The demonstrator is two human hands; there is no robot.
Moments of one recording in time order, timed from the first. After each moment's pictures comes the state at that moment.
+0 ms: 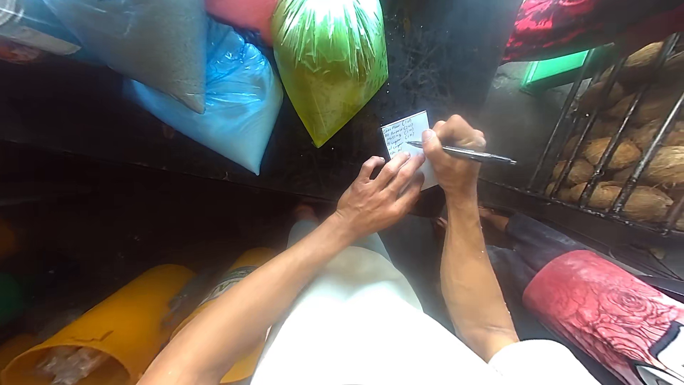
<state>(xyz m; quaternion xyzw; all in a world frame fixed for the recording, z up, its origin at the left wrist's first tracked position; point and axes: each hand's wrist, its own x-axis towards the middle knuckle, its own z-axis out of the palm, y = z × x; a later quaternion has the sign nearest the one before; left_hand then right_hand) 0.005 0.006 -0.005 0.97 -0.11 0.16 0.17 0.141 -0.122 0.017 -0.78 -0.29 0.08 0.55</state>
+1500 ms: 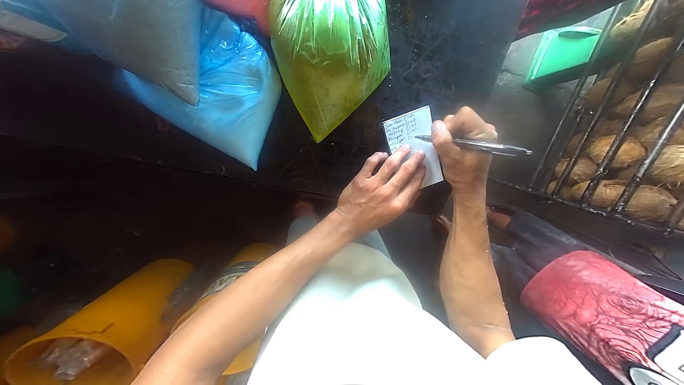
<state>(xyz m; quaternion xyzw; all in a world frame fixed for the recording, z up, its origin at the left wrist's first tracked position) 0.007 0.005 -0.005 0.97 -0.11 0.13 0.18 0.156 -0.123 0.005 -0.77 -0.30 0.07 0.56</state>
